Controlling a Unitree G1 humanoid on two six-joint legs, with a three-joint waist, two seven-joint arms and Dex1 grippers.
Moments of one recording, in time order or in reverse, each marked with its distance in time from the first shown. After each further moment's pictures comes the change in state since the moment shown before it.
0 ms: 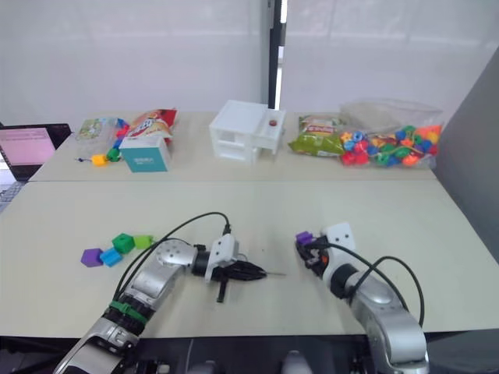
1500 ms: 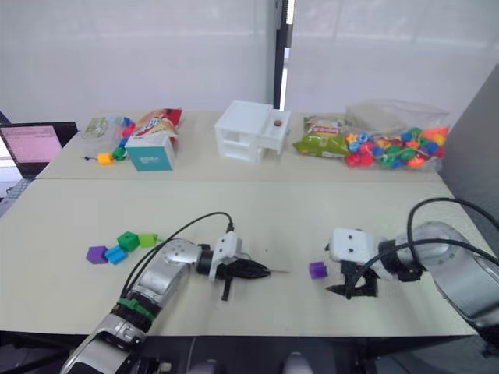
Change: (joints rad) left arm -0.024 -0.030 0.010 0.057 -0.004 -0.018 0.015; right arm -0.356 -0.827 0.339 0.277 -0.155 -0.432 0.848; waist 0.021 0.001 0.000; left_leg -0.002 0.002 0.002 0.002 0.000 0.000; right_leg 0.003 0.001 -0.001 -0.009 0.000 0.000
